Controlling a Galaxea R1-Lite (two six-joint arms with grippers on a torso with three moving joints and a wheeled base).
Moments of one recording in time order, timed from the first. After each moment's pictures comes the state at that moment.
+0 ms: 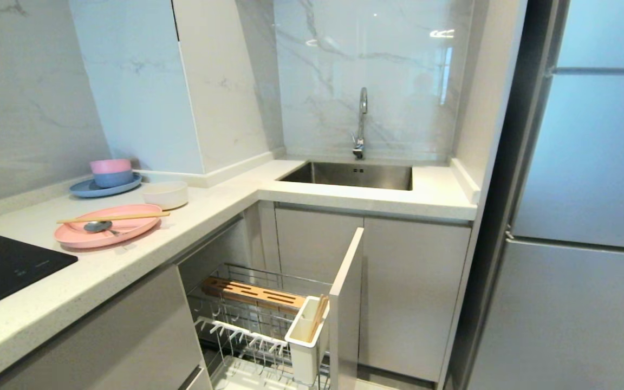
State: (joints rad) left arm 0.00 0.00 0.00 0.00 -0.01 0.02; right arm 0.00 0.00 0.00 0.00 -0.02 0.05
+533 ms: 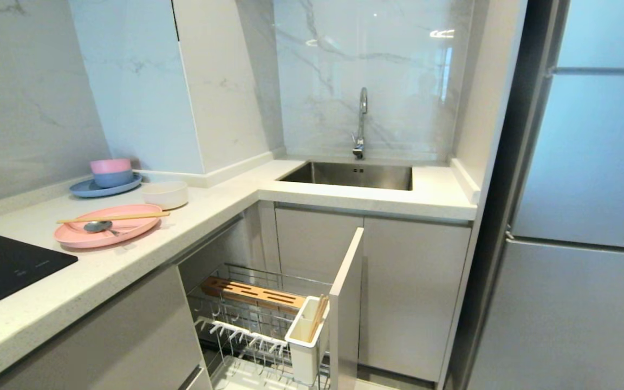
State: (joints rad) left arm 0.00 0.00 0.00 0.00 -0.01 0.01; right arm 0.00 0.00 0.00 0.00 -0.02 0.05
